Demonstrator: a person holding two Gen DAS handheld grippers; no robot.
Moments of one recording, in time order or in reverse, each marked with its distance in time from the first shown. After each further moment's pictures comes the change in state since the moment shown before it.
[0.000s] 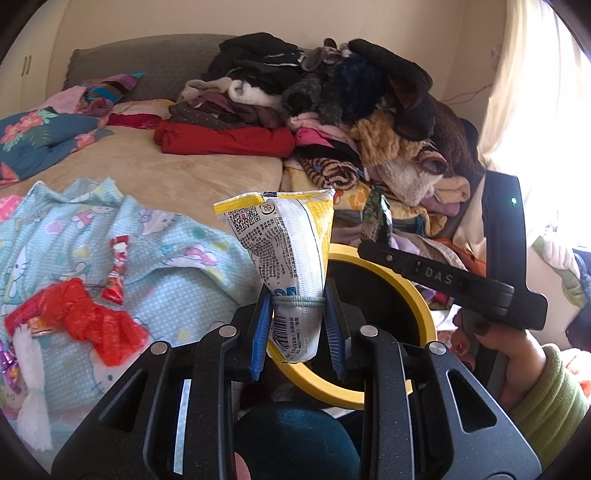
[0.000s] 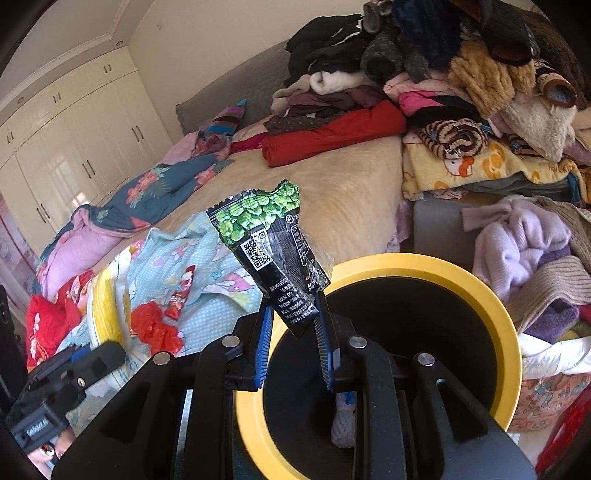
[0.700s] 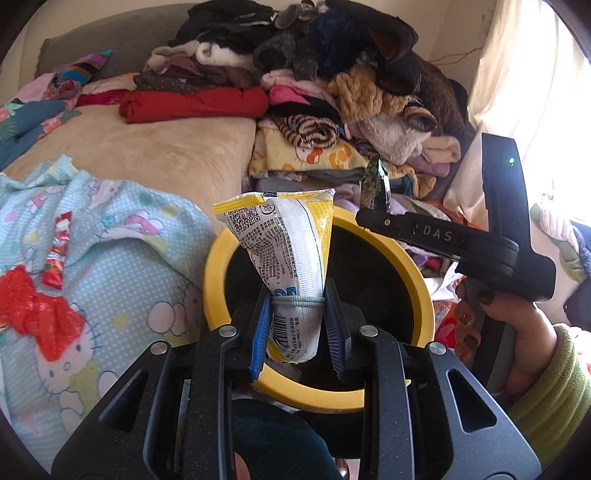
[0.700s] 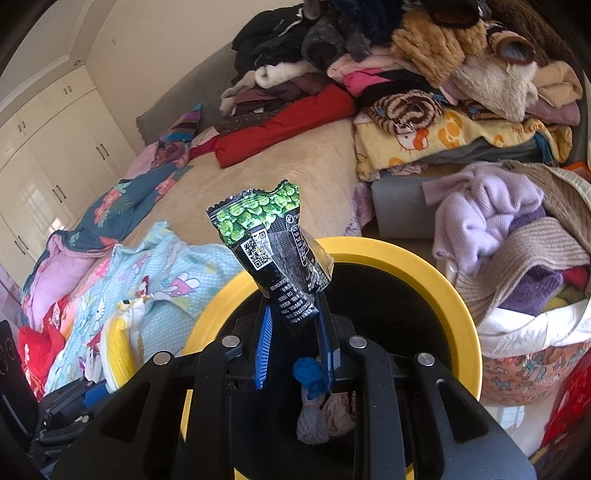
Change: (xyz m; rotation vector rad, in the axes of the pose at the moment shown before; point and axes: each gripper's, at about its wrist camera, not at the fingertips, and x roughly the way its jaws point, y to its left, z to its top) left arm 0.064 -0.032 -0.017 0.035 0.145 -0.055; right arm 0.005 -0.067 -0.009 0.131 0.022 -0.086
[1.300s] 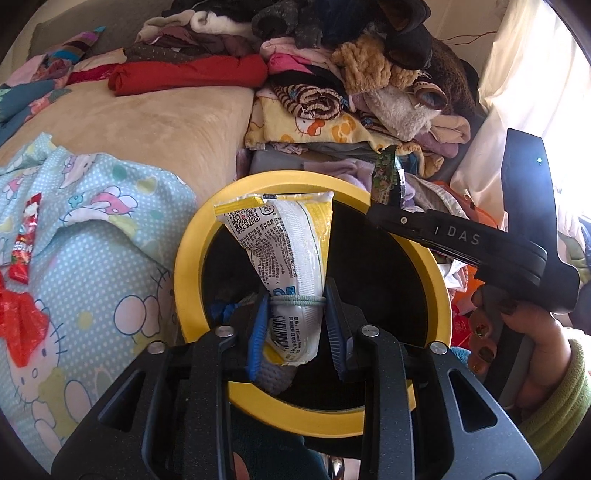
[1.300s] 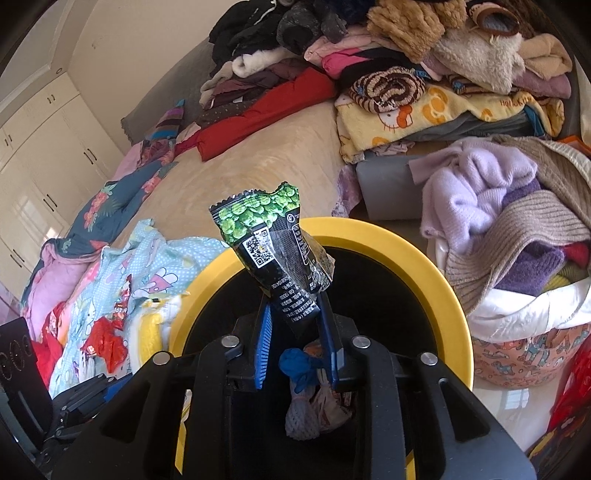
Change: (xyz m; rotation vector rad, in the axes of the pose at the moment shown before) left arm 0.045 -0.001 0.002 -0.021 0.102 -0.002; right arm 0.018 -0.029 -0.004 0.069 0.053 -0.006
